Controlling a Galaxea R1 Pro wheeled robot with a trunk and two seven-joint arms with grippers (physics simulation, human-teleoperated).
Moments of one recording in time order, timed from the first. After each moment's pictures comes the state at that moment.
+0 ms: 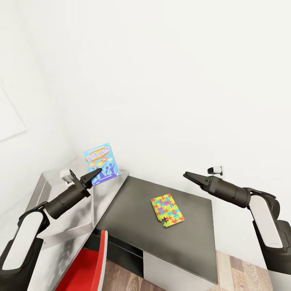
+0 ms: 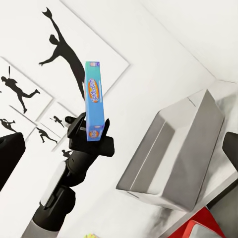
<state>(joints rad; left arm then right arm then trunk) -0.37 0.15 0.14 -1.61 1.27 0.83 -0.38 -0.50 -0.22 -0.13 -1.61 -0.86 1.04 0.82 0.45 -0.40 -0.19</state>
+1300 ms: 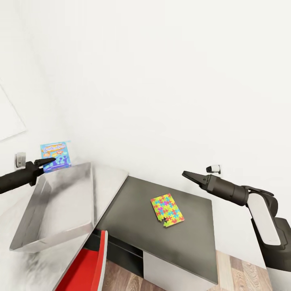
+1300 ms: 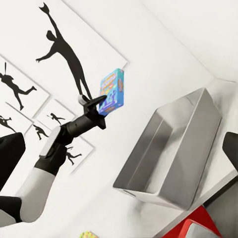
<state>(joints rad) -0.66 0.57 0.28 -1.17 1.38 1.03 -0.11 -0.52 -0.22 -0.12 -1.60 -0.85 1.04 0.81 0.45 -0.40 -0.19</state>
